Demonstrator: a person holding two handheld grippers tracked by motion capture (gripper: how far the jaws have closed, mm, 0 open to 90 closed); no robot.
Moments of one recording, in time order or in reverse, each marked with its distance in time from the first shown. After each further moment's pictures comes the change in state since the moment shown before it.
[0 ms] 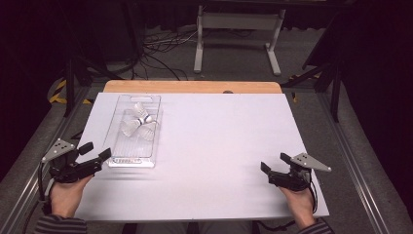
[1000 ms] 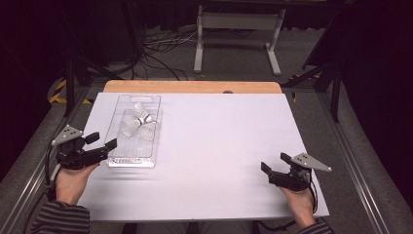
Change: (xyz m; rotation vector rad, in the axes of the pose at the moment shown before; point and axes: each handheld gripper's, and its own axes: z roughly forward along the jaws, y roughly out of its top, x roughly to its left) left arm -0.006 0.031 0.017 0.047 -0.011 0.033; right arm -0.001 0.000 0.000 0.000 0.000 -0.003
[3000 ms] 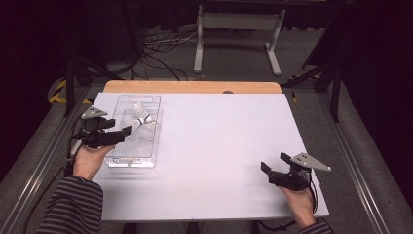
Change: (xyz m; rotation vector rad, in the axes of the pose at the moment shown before) left arm -0.010 0.045 0.050 0.138 0.005 0.056; right arm 0.000 0.000 0.001 0.003 -0.001 -0.004
